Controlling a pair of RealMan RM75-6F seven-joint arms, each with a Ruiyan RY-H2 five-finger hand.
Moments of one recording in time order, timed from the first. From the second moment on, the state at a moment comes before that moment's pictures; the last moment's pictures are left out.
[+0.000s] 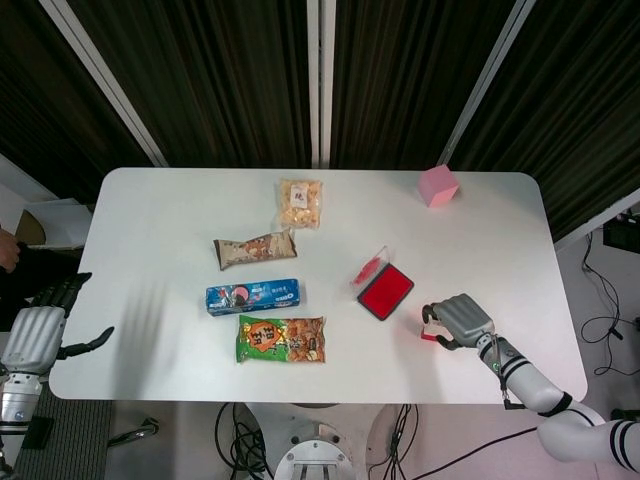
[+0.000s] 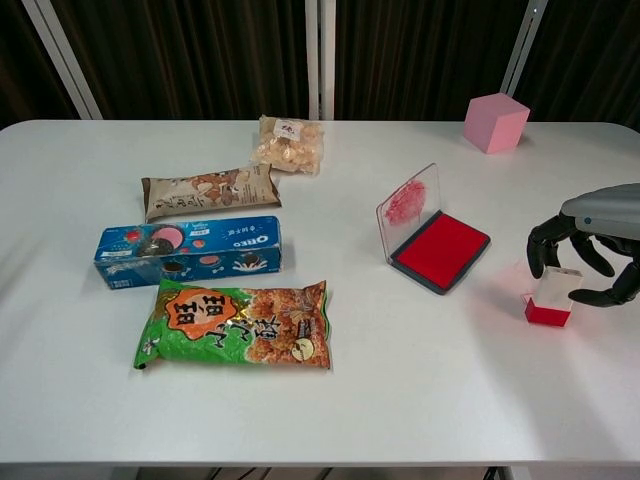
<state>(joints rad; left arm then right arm) -0.12 -1.19 -0.02 -1.45 1.50 1.42 -0.13 0.62 -1.24 -0.05 -1.61 -1.29 0.78 -0.18</state>
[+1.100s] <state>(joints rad) -0.12 -1.17 -0.03 -1.50 1.50 1.44 -0.08 0.21 -0.92 -0.09 -1.68 -1.52 1.54 0.21</state>
